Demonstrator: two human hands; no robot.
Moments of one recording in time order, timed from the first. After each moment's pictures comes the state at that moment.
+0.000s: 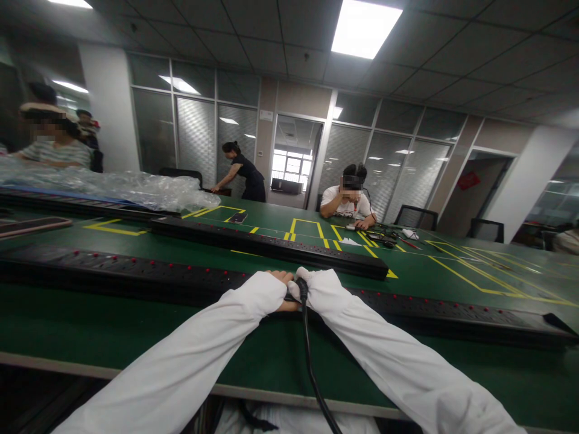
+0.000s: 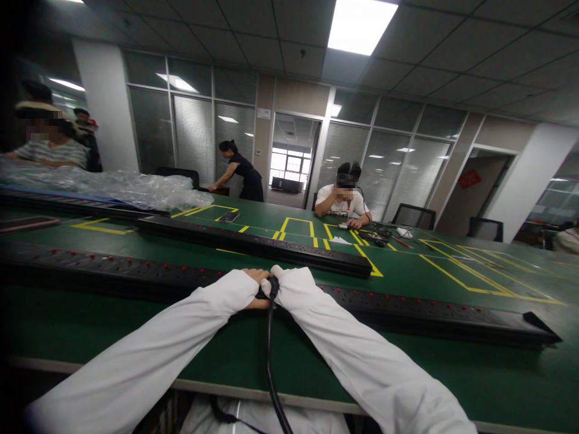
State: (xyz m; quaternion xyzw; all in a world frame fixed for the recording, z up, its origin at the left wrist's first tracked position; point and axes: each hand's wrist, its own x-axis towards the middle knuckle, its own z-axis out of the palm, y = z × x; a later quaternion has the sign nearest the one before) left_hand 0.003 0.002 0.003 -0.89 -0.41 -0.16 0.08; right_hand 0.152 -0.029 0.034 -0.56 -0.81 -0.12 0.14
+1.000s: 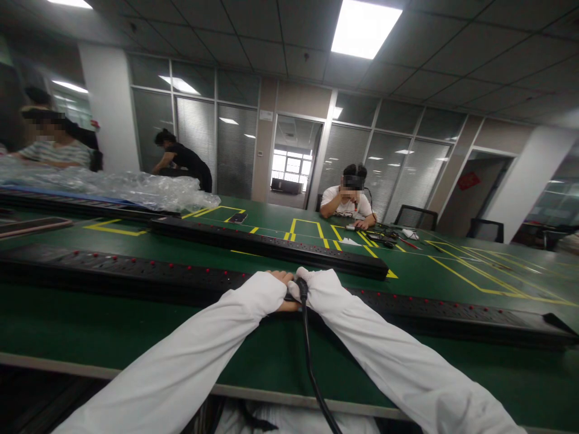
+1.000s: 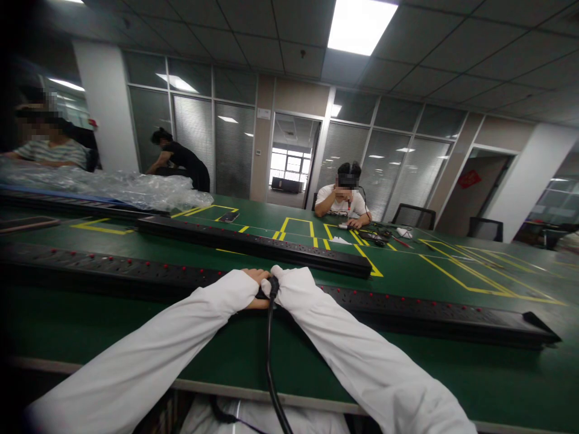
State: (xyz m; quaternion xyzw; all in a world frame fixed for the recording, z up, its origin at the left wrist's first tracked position) left_hand 0.003 -0.001 0.006 -0.89 -0.42 -0.15 0.07; right_hand 0.150 -0.033 0.039 -0.56 -0.80 -0.15 0.13
